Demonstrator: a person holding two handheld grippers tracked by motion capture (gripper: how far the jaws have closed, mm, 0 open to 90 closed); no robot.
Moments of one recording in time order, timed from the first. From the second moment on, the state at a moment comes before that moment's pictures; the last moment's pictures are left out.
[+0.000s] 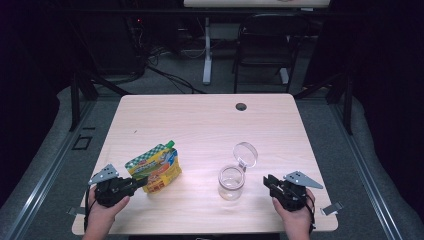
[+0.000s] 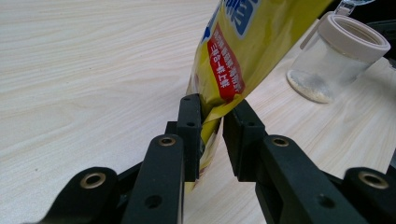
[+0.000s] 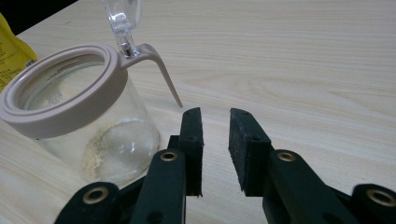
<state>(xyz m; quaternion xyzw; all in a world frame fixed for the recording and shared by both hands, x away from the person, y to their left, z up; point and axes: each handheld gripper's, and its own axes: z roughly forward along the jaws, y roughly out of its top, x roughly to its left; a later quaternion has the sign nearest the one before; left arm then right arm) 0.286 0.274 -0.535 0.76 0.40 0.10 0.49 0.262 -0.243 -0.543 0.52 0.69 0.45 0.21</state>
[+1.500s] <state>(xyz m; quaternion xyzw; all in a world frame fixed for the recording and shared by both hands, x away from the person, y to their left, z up) 0.328 0.252 -0.564 0.78 0.40 0.03 0.49 0.240 -0.263 -0.547 0.55 0.67 0.44 0.22</state>
